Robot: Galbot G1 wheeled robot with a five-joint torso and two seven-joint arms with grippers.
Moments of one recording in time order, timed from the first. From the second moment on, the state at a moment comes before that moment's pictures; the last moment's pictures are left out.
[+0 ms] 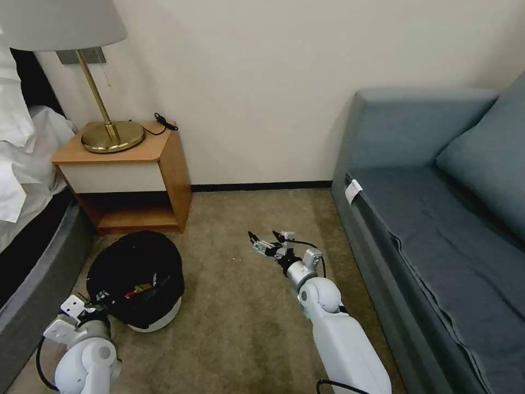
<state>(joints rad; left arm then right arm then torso) 1.37 -1.50 -0.93 -1.80 -0.72 0.29 -0.35 -0.96 1.56 0.27 1.37 0.41 -0.15 -0.29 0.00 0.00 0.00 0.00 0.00</state>
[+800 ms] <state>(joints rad) 1.49 -1.43 -0.89 -1.93 -0.24 0.01 -0.12 -1.04 1.59 0.34 1.41 0.37 -0.10 -0.29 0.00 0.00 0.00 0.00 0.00</state>
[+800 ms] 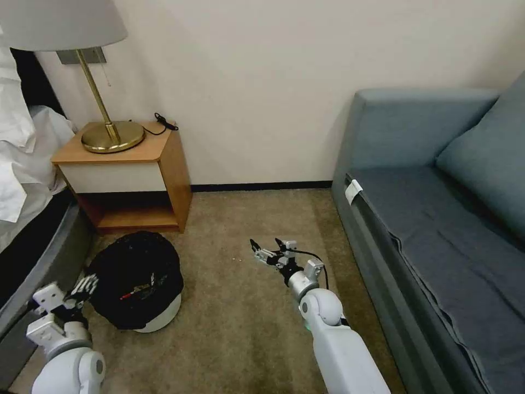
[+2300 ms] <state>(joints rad) 1.41 -1.41 -0.75 -1.82 -0.13 -0.04 -0.03 -1.08 1.61 0.37 1.39 0.39 -0.06 -0.29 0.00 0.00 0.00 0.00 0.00</state>
